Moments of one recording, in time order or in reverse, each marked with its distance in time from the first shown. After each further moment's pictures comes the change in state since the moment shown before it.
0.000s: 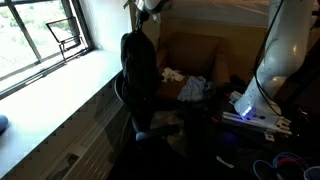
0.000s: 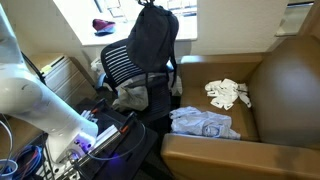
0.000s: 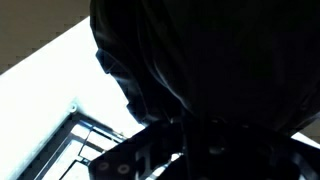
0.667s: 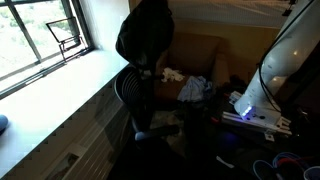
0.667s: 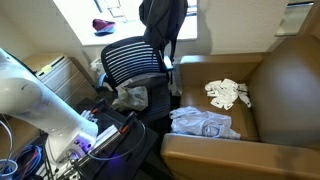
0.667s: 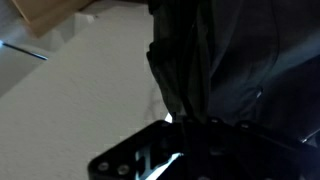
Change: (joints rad) arm -0.003 -0.411 -0.212 -0.164 -0.286 -0.060 0.440
